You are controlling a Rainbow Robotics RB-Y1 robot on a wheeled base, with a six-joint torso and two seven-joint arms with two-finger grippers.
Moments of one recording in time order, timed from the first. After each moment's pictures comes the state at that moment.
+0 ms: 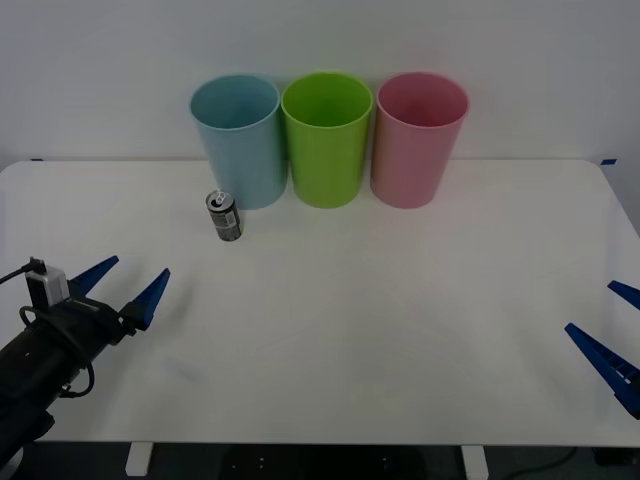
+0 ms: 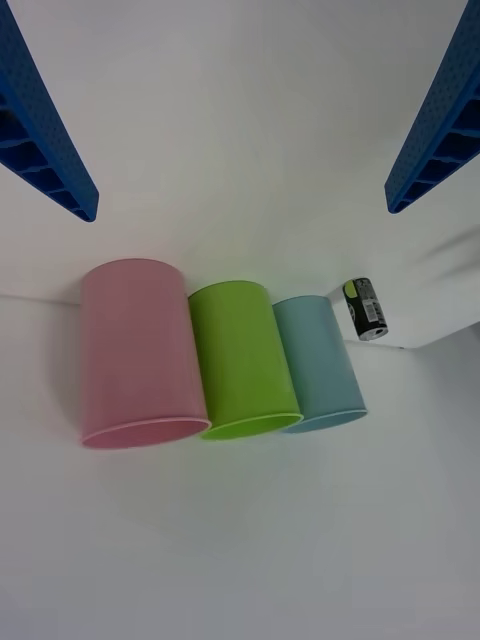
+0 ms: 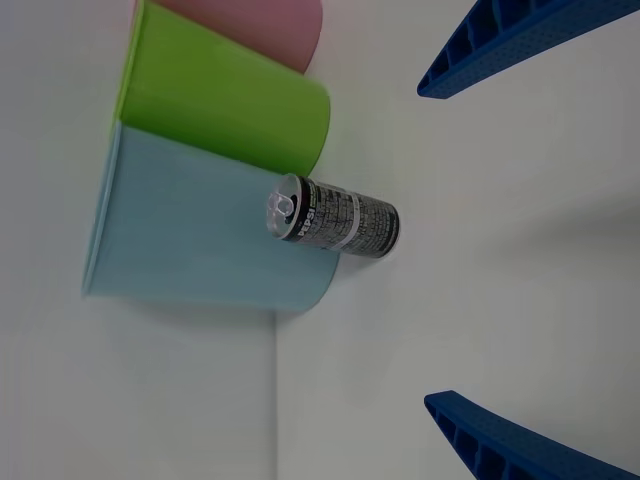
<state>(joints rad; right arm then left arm) 0.35 -0.40 -0.52 -1.66 0.96 -1.22 0.00 0.12 0.34 0.22 -1.48 -1.08 -0.66 -0.04</state>
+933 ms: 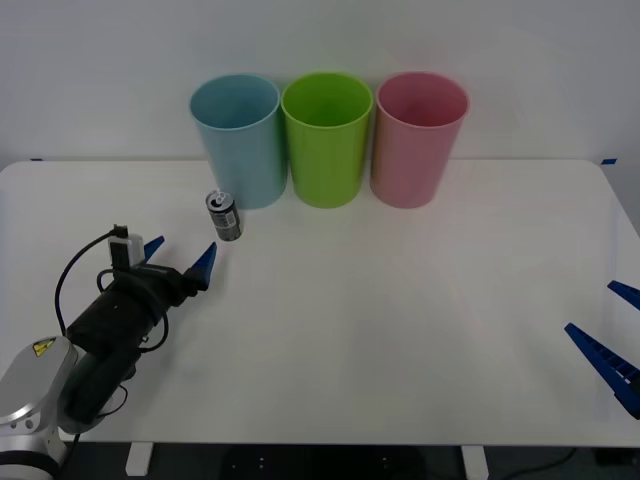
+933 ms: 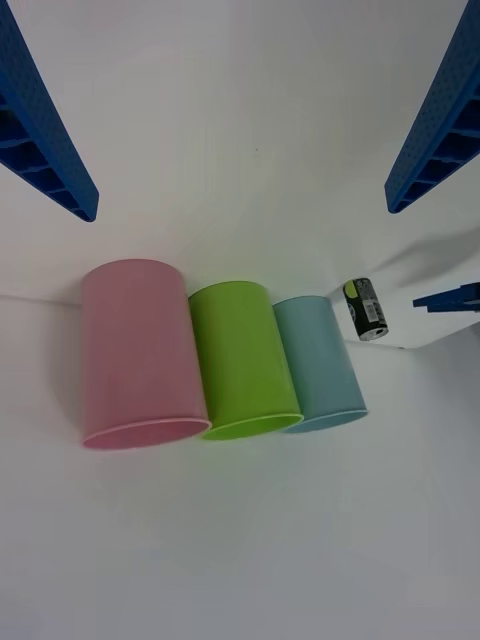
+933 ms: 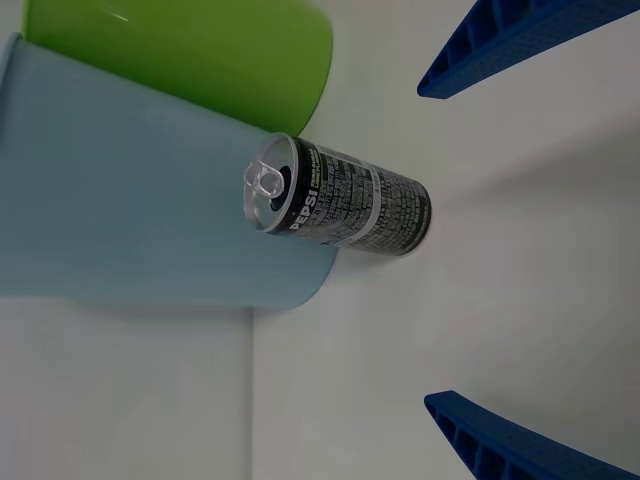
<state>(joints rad) 0.35 -0.40 -0.52 -1.66 0.96 -1.22 0.00 -0.13 0.25 0.08 -1.27 -1.19 -0.40 -0.06</state>
